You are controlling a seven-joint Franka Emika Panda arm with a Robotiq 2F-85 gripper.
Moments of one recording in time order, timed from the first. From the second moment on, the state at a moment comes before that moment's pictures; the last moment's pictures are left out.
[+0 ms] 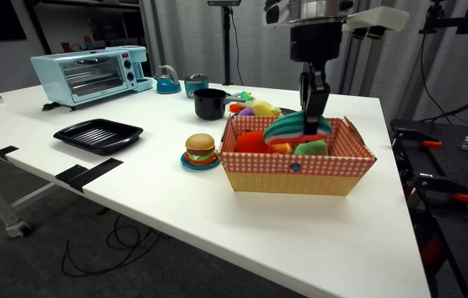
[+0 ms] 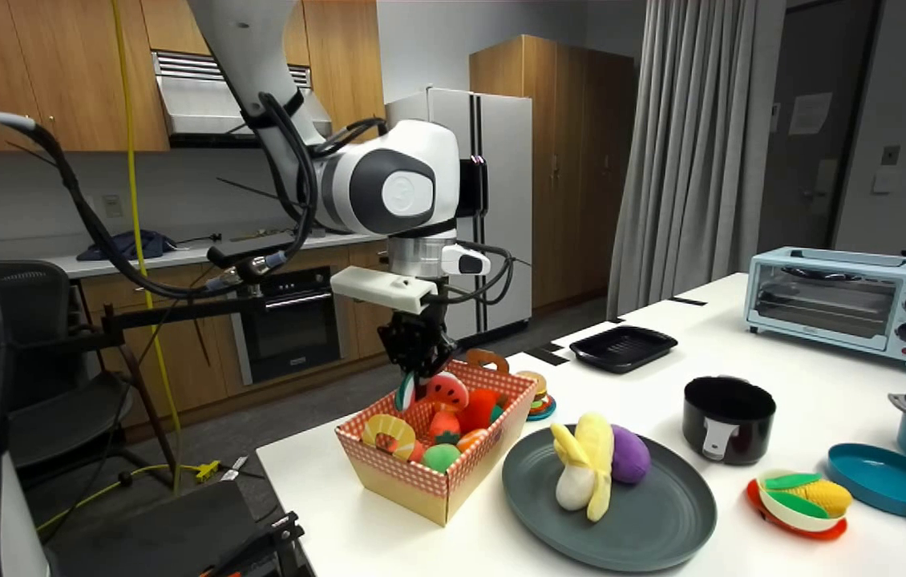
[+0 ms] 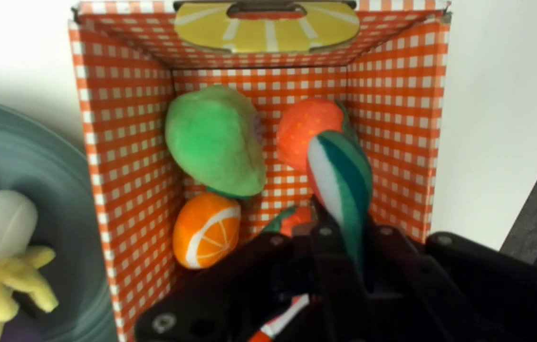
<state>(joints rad) 0.15 0.04 0.14 -2.54 0.10 2.54 -0.09</state>
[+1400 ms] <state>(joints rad) 0.00 0.03 -0.03 -2.53 -0.21 2.53 0.03</state>
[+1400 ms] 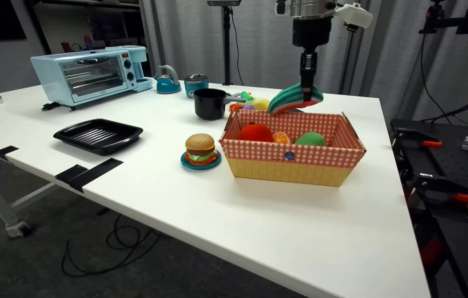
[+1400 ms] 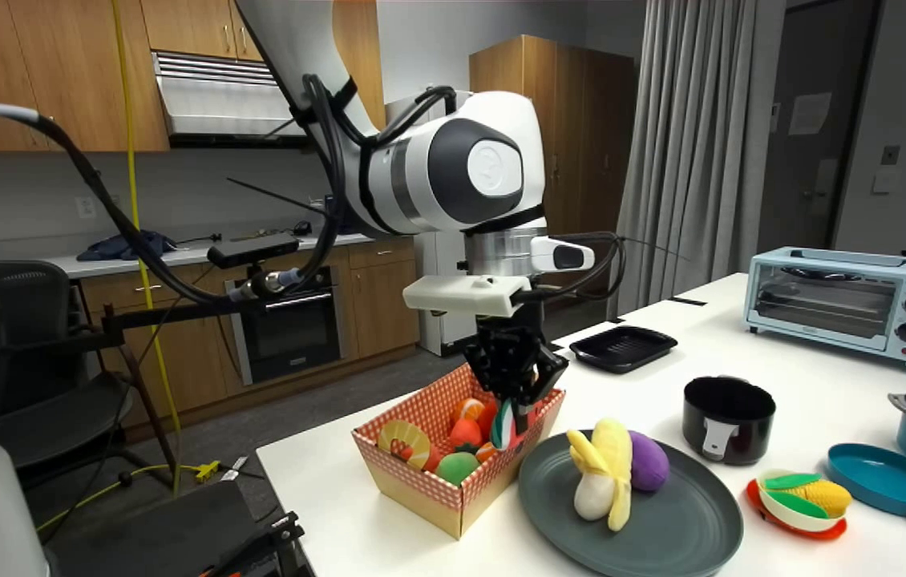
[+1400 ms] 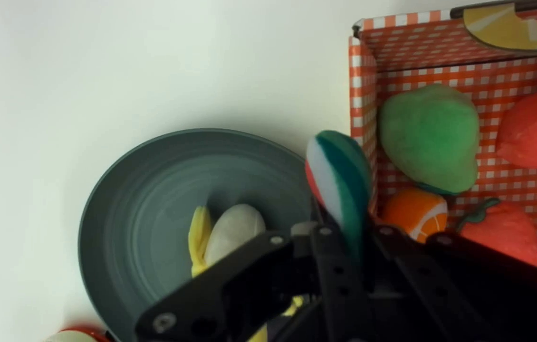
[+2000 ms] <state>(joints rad) -0.03 0.02 -0.06 -2.49 -0.30 2.53 0.07</state>
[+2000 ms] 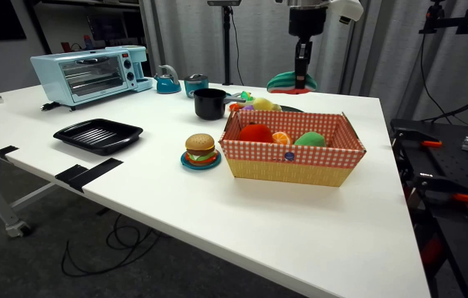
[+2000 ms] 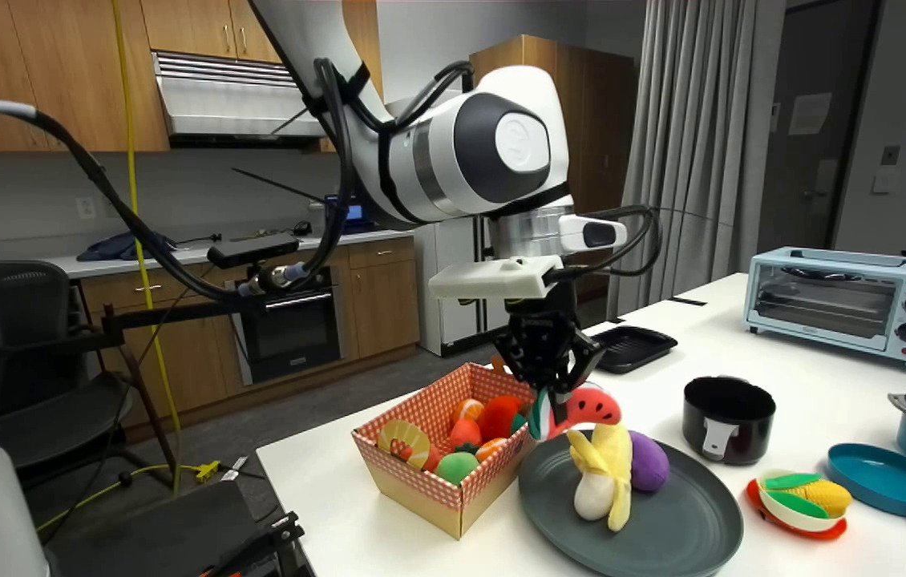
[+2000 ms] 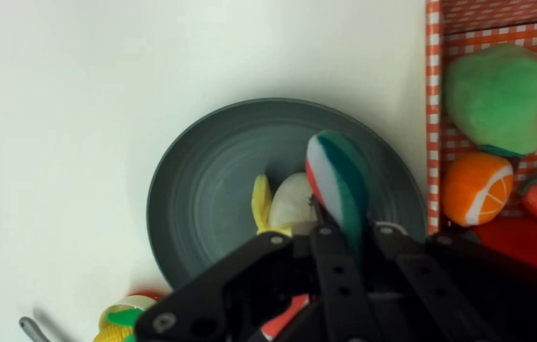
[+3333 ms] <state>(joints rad) -0.06 0.18 -0.13 -2.43 -0.48 2.61 0.18</state>
